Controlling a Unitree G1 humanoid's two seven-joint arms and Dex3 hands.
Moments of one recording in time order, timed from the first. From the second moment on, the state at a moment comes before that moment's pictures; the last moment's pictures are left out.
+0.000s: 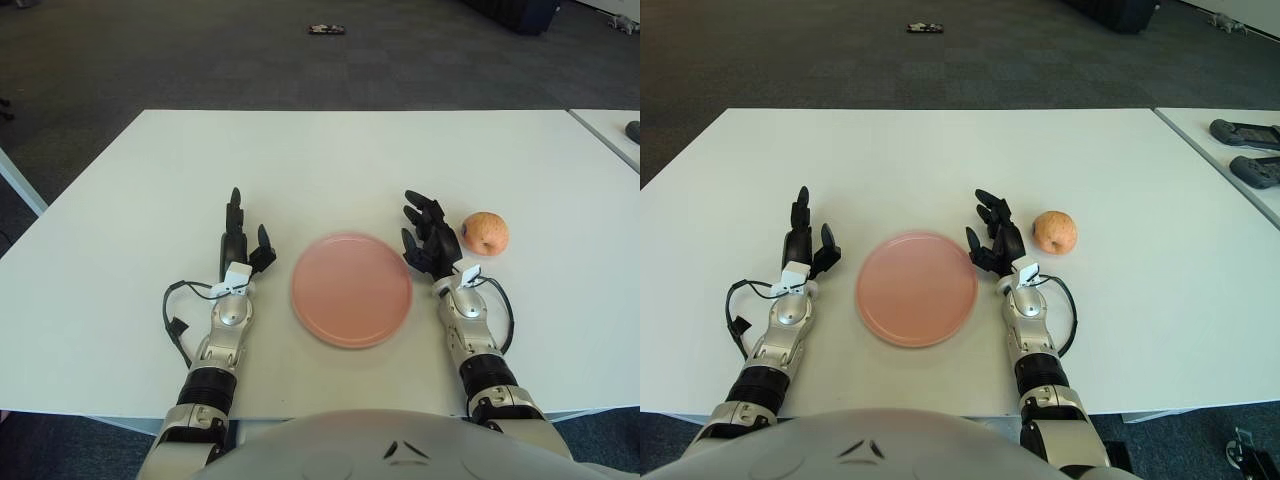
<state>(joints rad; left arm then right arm) -0.05 0.05 0.00 0.45 0.20 -0.45 0.31 -0.15 -0.01 -0.04 0.62 0.05 -0.55 0.14</state>
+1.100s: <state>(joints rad) -0.05 0.05 0.00 0.45 0.21 -0.44 0.31 -0.09 -0.01 -0.04 0.50 0.05 -0.51 0.16</state>
